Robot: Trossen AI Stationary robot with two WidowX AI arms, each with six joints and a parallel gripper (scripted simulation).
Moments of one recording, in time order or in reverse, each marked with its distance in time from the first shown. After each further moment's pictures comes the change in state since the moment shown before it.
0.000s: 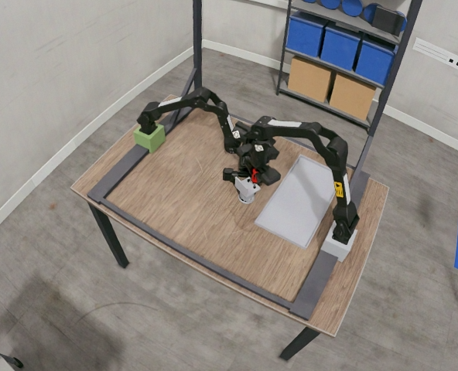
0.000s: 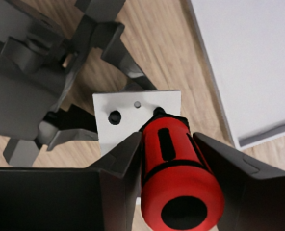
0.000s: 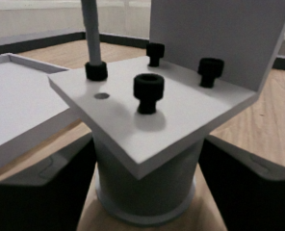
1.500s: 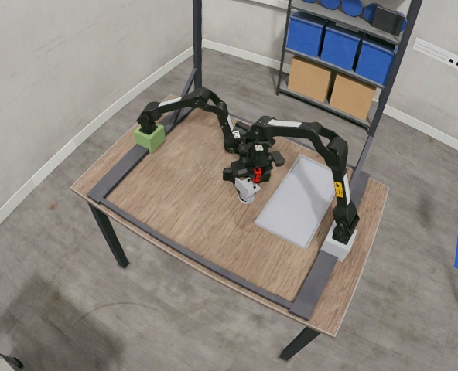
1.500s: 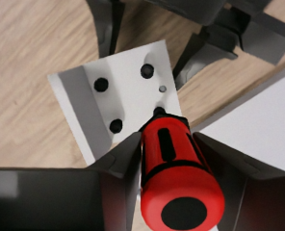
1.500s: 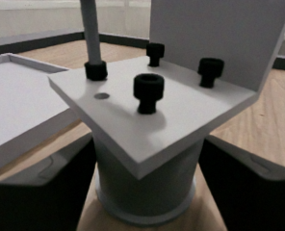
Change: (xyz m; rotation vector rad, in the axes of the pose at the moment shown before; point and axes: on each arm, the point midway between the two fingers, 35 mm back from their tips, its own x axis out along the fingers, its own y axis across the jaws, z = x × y) left arm 0.000 0.001 0.000 -1.345 -0.003 0.005; right arm 0.000 0.000 0.000 0.000 0.000 0.000
